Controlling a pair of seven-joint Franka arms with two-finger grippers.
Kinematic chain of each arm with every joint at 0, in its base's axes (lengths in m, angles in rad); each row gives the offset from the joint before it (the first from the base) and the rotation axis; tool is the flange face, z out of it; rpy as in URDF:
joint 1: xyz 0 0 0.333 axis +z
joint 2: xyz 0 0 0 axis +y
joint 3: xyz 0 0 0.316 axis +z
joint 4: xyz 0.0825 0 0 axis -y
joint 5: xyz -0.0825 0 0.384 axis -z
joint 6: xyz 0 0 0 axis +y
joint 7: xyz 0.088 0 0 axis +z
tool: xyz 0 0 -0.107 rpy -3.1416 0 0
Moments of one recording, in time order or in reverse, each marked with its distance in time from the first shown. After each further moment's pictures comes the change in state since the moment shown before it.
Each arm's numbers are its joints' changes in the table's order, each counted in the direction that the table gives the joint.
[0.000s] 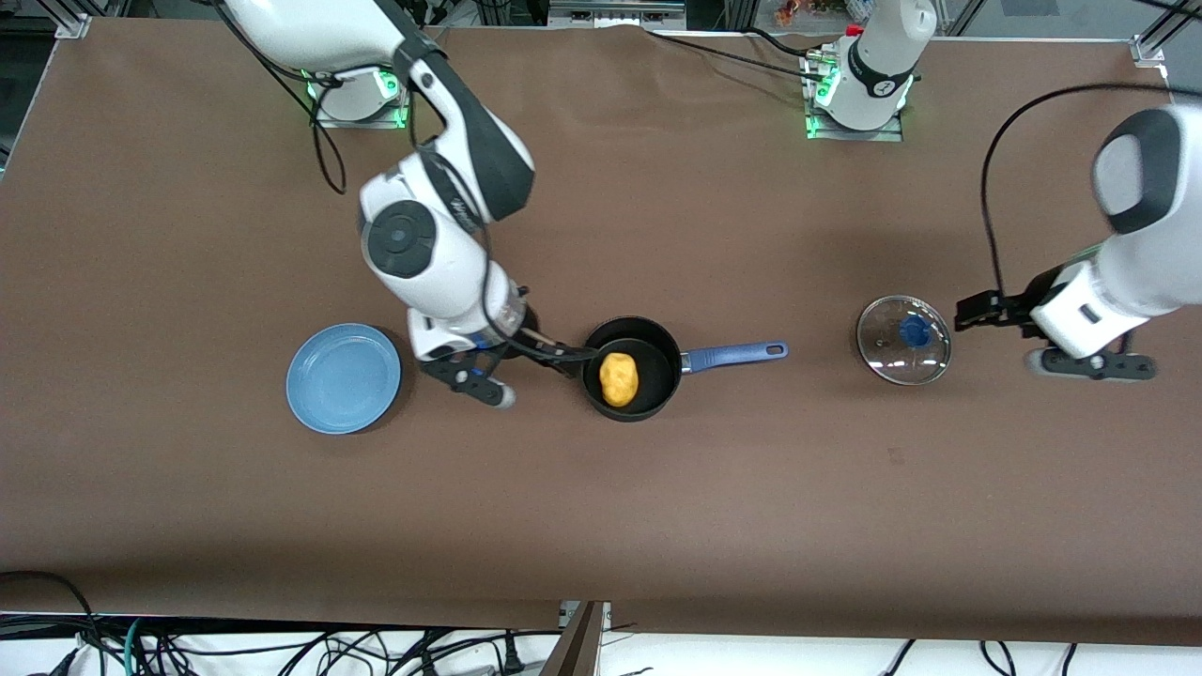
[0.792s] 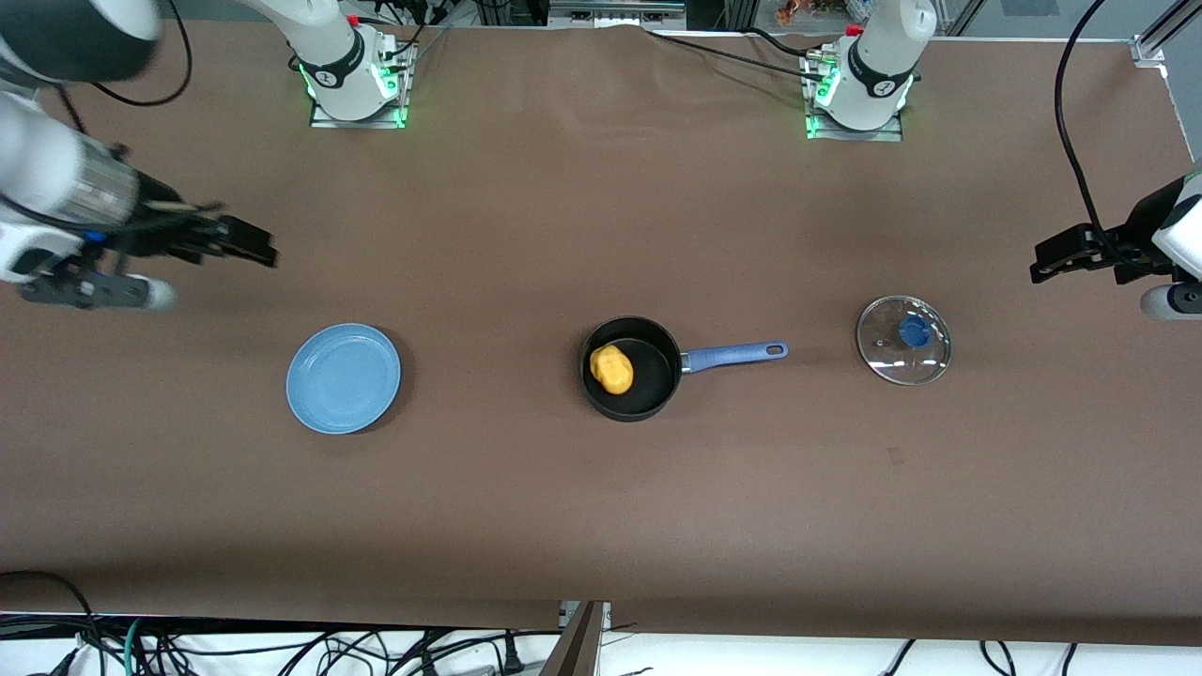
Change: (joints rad) left arm -0.002 -0.034 -0.003 0.229 -0.051 0.250 0.081; right arm -0.173 -0.460 -0.306 -0.187 0.004 0.548 0.751
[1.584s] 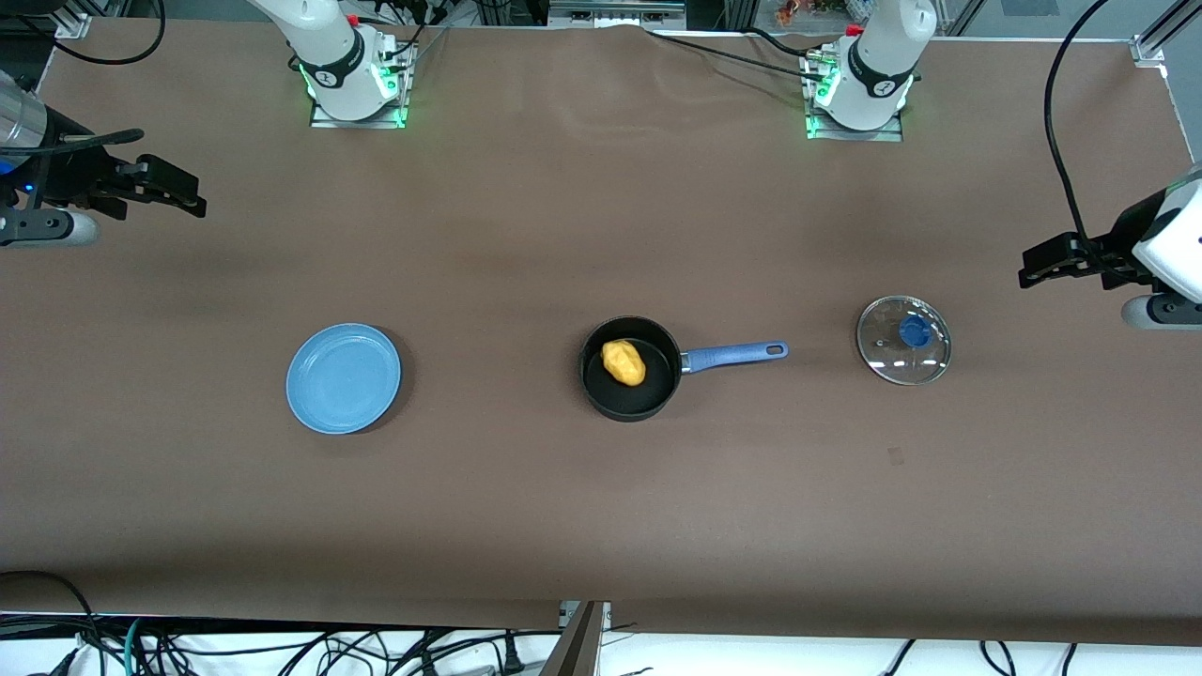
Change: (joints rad) left arm -0.014 0.015 -0.007 0.000 0.000 0.000 0.003; right arm -0.225 -0.122 0.229 -0.111 0.137 -0.008 0.081
